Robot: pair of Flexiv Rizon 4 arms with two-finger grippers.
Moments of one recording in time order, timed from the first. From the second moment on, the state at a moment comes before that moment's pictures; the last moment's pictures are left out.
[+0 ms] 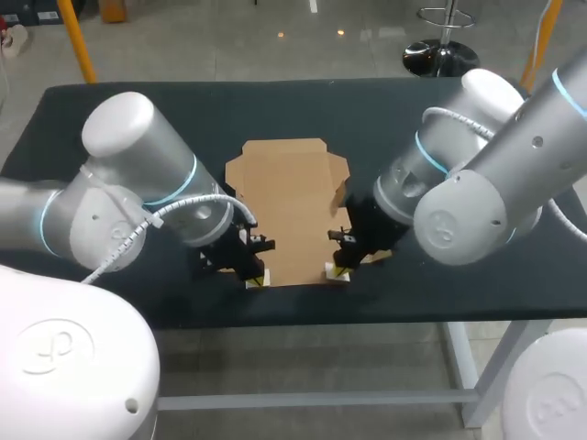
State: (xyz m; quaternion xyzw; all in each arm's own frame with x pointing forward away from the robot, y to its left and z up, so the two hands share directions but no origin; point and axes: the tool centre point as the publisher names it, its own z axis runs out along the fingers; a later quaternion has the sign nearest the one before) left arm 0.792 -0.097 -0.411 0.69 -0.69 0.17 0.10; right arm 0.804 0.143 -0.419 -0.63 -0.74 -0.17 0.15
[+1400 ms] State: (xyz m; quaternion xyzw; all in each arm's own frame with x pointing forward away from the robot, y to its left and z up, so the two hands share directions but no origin) left arm 0.808 -0.068 -0.340 0.69 -0.66 0.27 0.12; right arm 0.824 0.085 -0.369 -0.63 -0.73 -0.22 0.11
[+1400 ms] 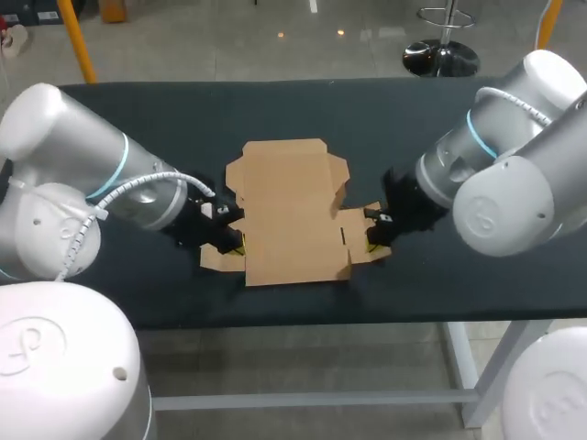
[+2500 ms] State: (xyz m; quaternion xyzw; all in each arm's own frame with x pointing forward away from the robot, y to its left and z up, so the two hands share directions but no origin) left arm 0.864 -0.020 -0.290 0.68 -0.64 0.30 0.21; right arm 0.884 0.050 -0.317 -0.66 -0.69 -0.27 0.15
